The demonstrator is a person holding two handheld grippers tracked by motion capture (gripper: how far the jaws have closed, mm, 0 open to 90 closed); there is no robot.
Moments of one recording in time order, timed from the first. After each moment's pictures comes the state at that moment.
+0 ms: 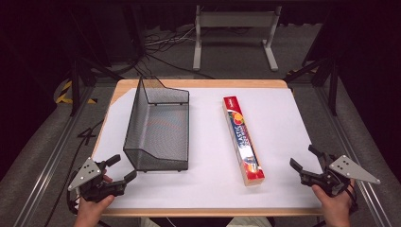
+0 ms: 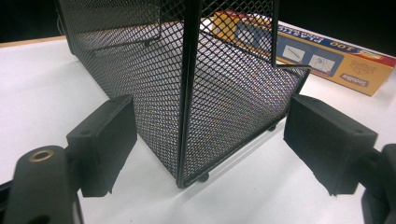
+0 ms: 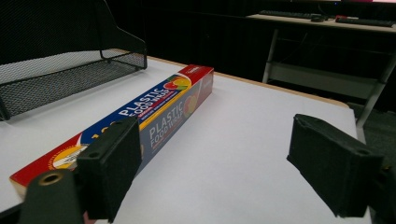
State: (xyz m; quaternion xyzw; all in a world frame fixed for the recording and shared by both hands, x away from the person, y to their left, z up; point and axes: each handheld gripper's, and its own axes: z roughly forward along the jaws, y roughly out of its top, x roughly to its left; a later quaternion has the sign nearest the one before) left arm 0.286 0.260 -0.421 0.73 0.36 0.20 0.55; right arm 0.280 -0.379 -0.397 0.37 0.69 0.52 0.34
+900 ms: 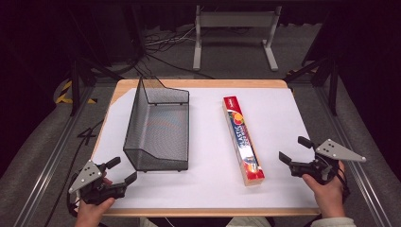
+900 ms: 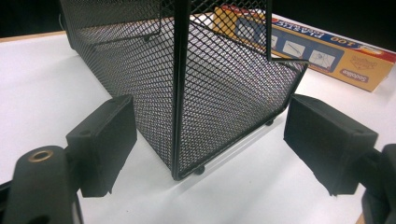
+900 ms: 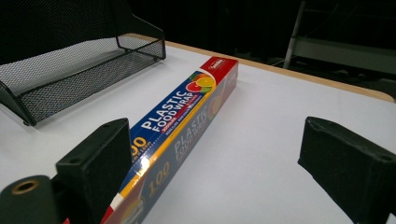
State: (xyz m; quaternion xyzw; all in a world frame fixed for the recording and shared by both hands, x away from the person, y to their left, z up) left arm 0.280 0.258 -0.422 0.73 0.37 0.20 0.54; right arm 0.308 -0.349 -0.368 0.38 0.72 0.50 0.28
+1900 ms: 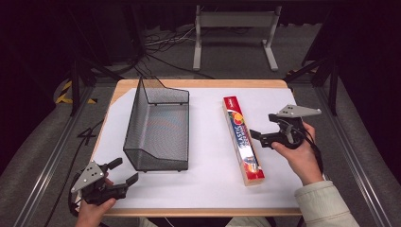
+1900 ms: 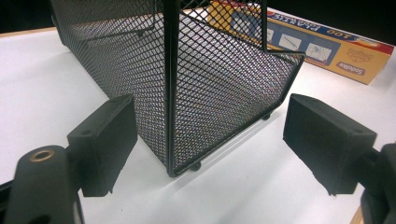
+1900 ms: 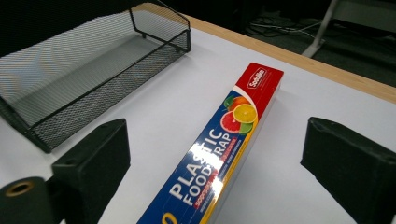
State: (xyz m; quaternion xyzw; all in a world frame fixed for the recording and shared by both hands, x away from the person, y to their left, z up) left arm 0.282 0.256 -0.425 0.74 0.36 0.19 0.54; right arm 0.382 -0.270 -0.317 0.39 0.78 0.43 0.22
